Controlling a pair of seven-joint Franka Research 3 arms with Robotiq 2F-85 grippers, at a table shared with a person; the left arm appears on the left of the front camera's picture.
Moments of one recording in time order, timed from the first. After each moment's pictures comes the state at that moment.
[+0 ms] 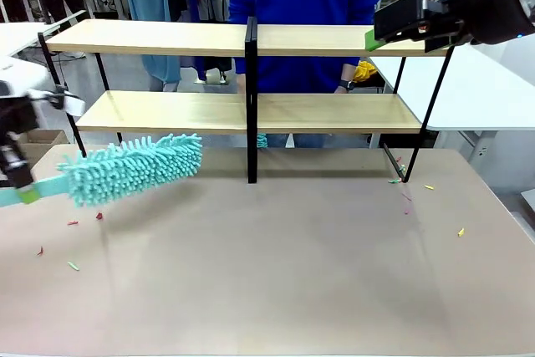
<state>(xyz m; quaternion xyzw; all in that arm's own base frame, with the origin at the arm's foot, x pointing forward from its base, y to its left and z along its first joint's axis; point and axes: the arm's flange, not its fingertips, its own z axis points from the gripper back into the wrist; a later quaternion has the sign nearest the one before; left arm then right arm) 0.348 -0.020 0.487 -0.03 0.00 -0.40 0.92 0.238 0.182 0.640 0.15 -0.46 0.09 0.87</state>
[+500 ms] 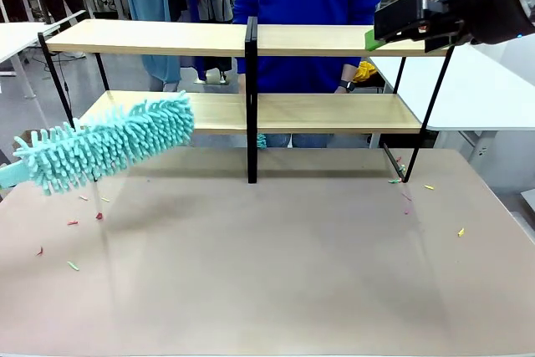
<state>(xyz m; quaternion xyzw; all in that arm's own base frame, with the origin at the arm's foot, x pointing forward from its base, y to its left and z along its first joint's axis) 0.310 0.048 0.509 -0.11 -0.11 -0.44 0.88 0.238 0.182 0.640 0.15 -0.46 0.09 0.87</state>
